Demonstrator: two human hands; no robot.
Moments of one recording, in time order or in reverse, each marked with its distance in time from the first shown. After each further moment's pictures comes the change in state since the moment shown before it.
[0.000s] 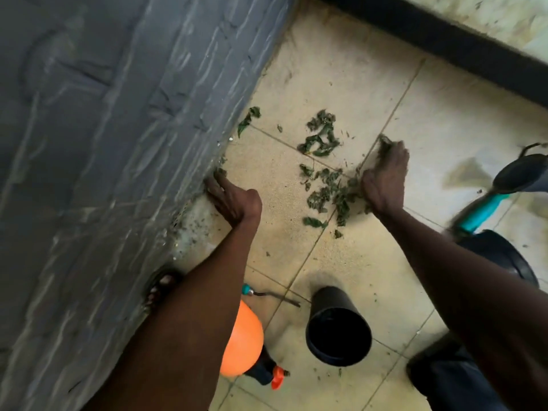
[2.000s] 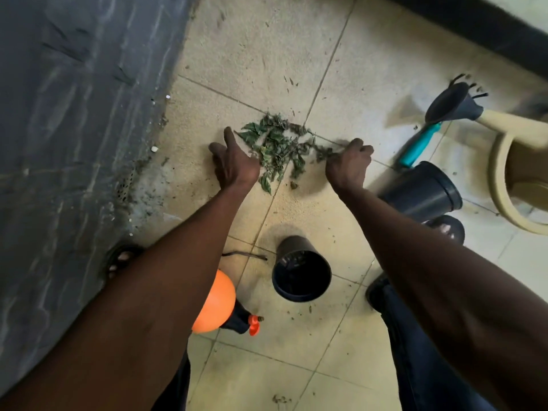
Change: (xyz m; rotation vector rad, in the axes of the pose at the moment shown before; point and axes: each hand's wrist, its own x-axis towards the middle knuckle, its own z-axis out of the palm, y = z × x) left_hand -0.067 0.030 0.017 0.112 -0.450 0.211; right_hand -0.063 0.039 -0.009 -0.131 0.072 0.298
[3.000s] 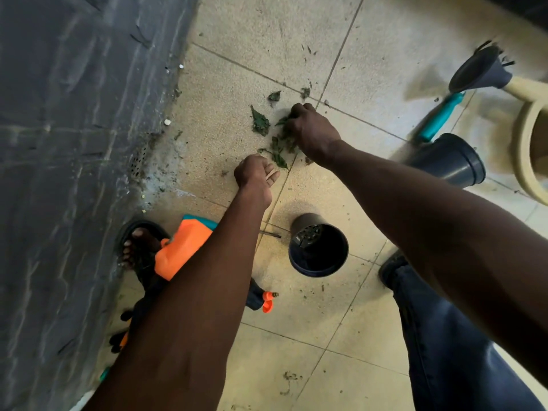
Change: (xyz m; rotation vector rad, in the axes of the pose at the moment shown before) left_hand -0.053 -0.031 0.001 -1.095 -0.181 -0.647; right_hand -0.010 -0.053 0.049 -0.389 -0.263 -0.873
